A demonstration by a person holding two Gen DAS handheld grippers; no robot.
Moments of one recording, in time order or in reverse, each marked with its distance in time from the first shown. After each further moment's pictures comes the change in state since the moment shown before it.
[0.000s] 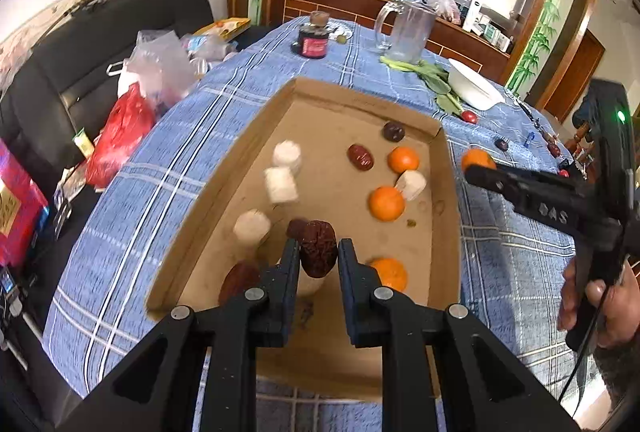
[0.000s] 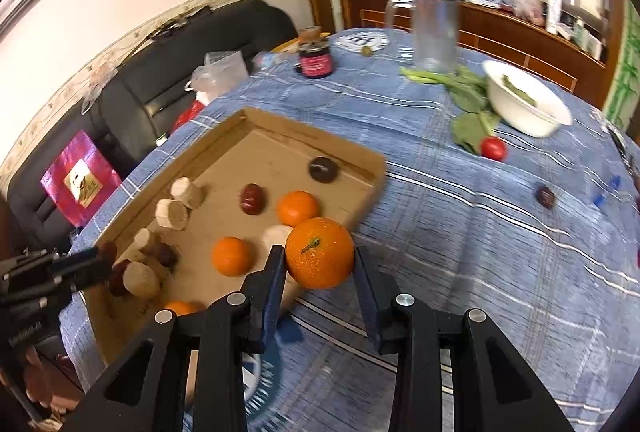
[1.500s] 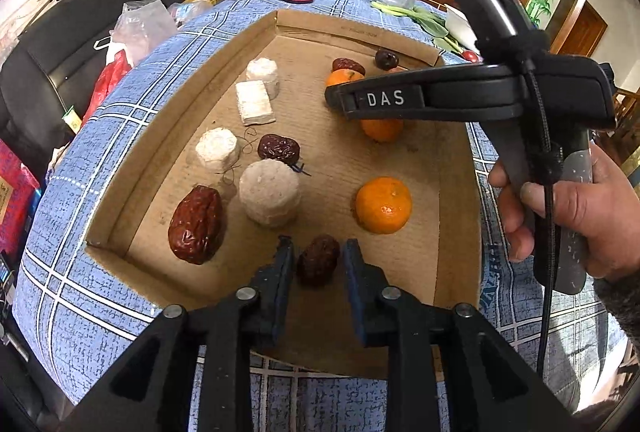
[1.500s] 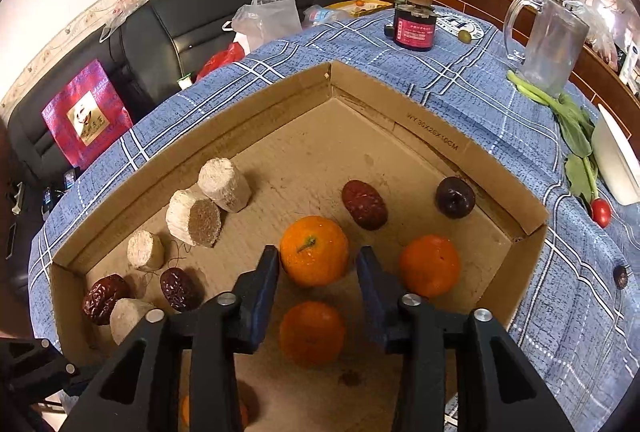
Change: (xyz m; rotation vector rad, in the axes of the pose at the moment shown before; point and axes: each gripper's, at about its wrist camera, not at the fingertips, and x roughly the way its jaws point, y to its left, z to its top) left arm 0.037 -0.016 -0.038 0.039 0.116 0.001; right arm 0.095 0.073 0.025 -0.199 0.136 0.022
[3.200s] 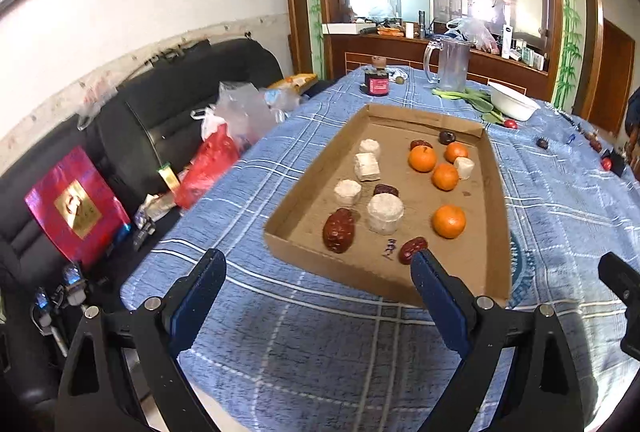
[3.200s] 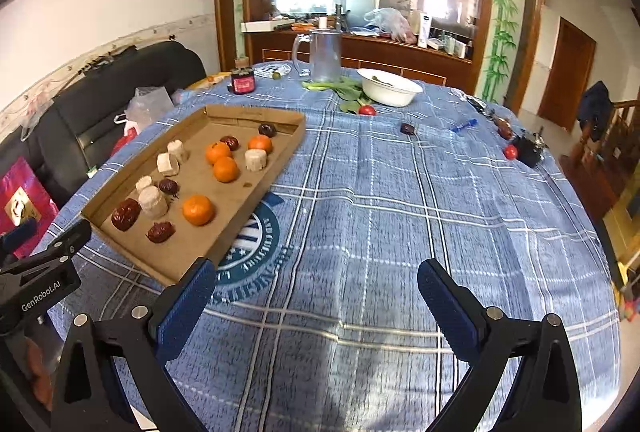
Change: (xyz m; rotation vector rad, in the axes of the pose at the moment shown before) left arm -0.100 0.019 -0.063 -0.013 -0.357 0.291; right arm -0.186 0.053 -0.183 0.390 -0.265 -0.454
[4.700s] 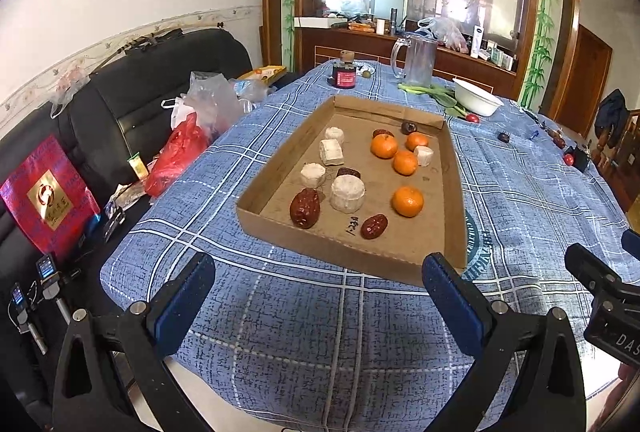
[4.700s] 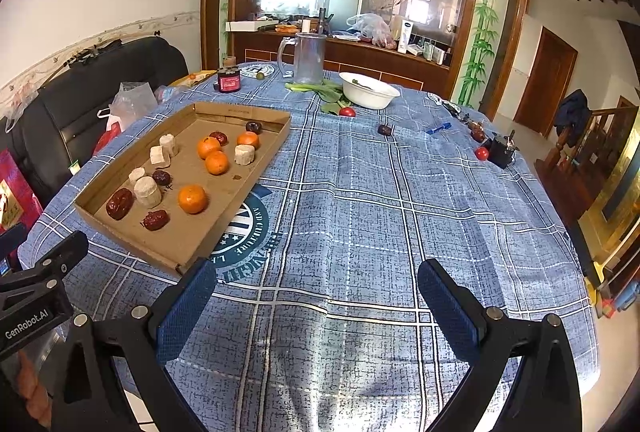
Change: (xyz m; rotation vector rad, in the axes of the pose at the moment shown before) left arm -0.018 0.001 -0.010 -0.017 0.035 -0.137; right arm -0.029 0.011 -0.010 -0.016 -0.006 -0.093
